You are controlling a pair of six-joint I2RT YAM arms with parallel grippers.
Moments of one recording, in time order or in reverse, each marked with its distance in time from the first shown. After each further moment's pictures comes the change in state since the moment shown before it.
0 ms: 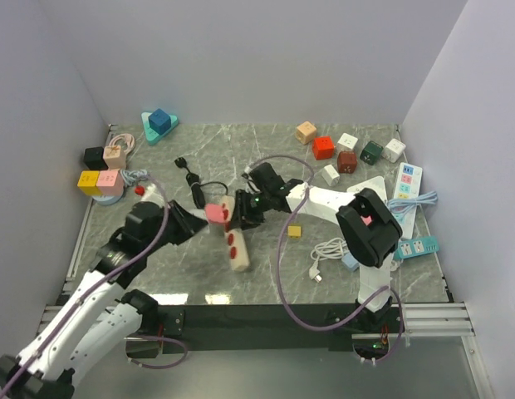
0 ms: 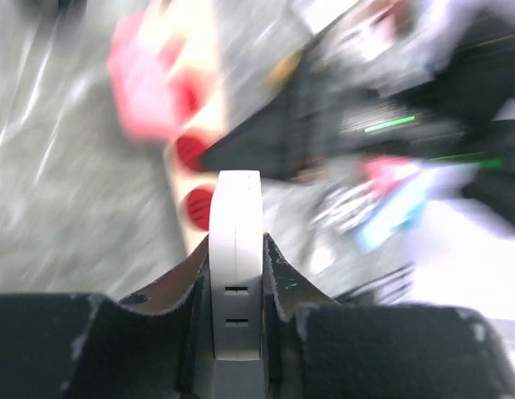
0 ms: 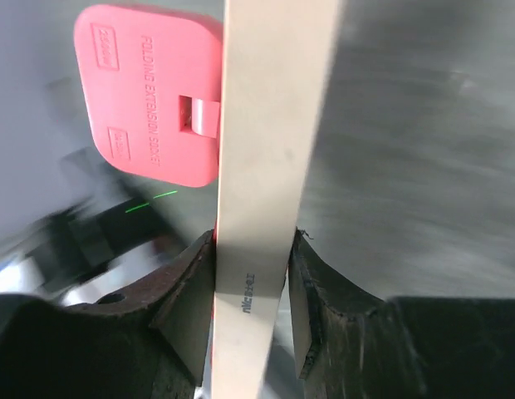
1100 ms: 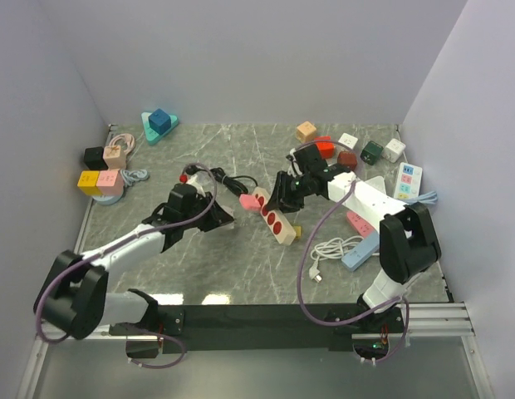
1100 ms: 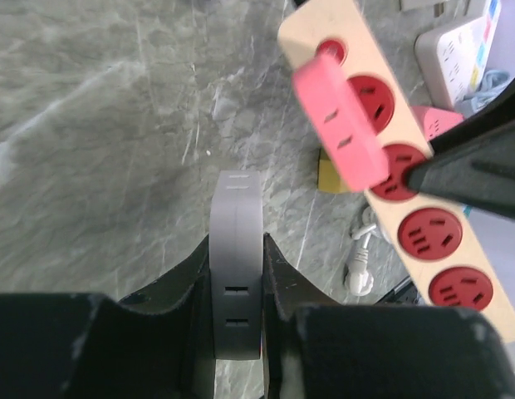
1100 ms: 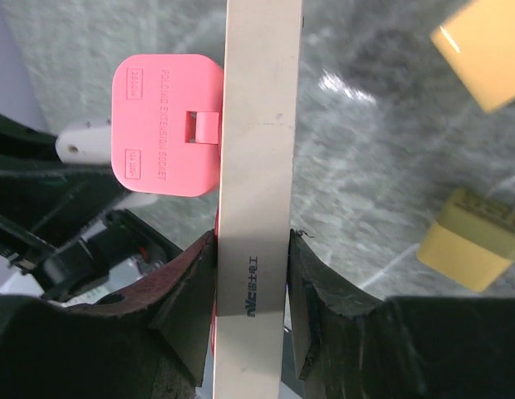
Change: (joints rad) left arm 0.027 0.574 -0.026 0.521 0.179 0.090; right arm -0.259 -0.242 -0.056 -0.298 0.080 -0.120
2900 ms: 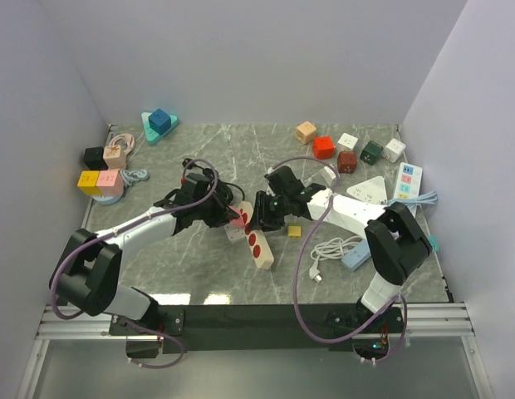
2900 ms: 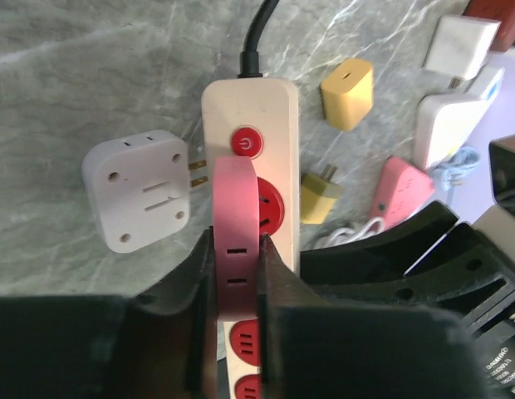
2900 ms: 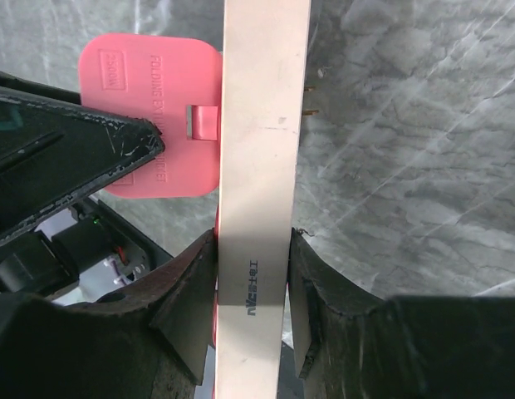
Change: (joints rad) left arm -0.032 0.170 0.181 -0.181 -0.039 -0.340; right arm 0.208 0.023 -0.127 0.188 0.105 0.113
